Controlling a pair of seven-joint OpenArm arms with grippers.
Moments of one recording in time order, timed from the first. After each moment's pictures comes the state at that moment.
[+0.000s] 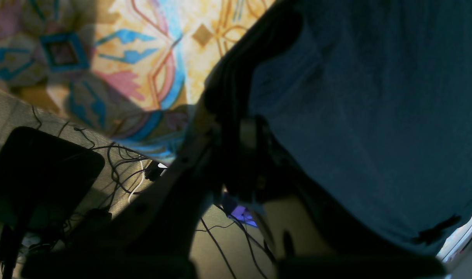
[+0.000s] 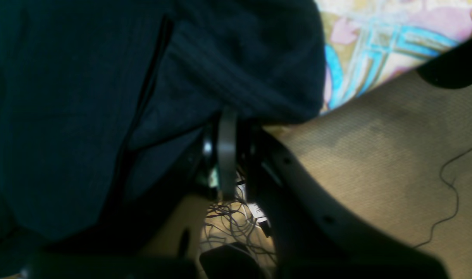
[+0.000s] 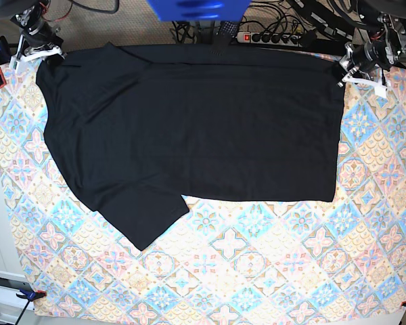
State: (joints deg) left arm 27.6 -16.8 -32.3 84.8 -51.2 0.5 57.5; right arm -28.7 5.6 48.1 77.4 32.8 28.0 -41.2
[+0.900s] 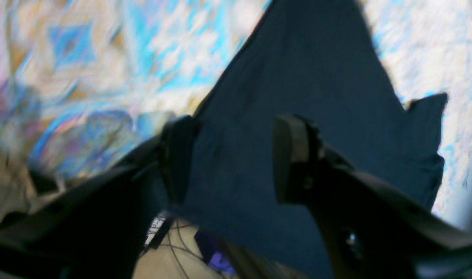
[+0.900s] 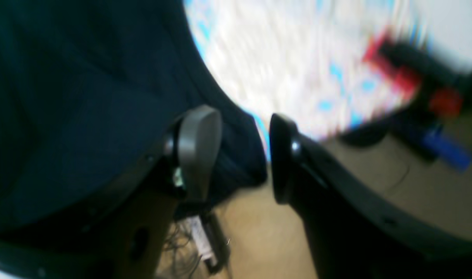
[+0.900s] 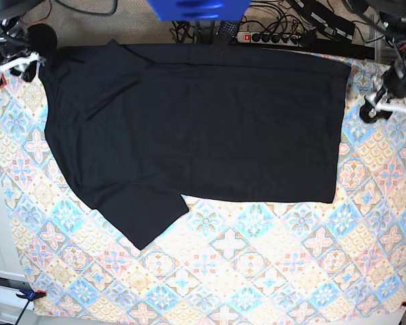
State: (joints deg) left arm 24.9 -19.5 -41.5 101.8 -58.0 1.1 62.4; right arm -33.2 5.2 54.0 101.8 31.1 27.5 -45.6
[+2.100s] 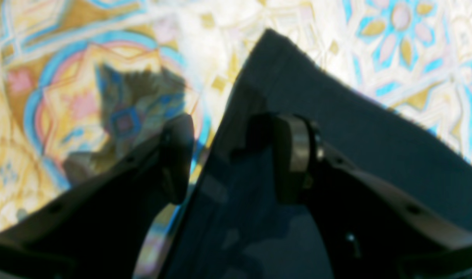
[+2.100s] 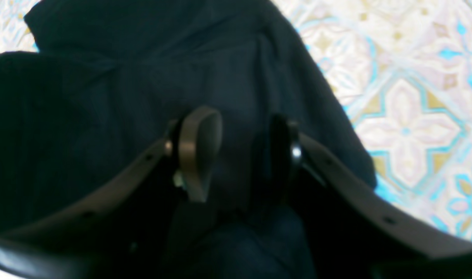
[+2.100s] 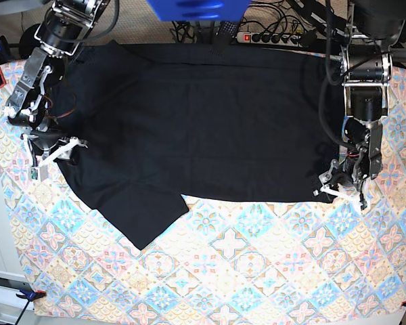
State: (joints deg) left arm -23.0 -21.6 -0.2 40.3 -33.7 0.9 31.0; right arm -2.2 7.7 32.3 89.9 18.6 27.2 -53.2
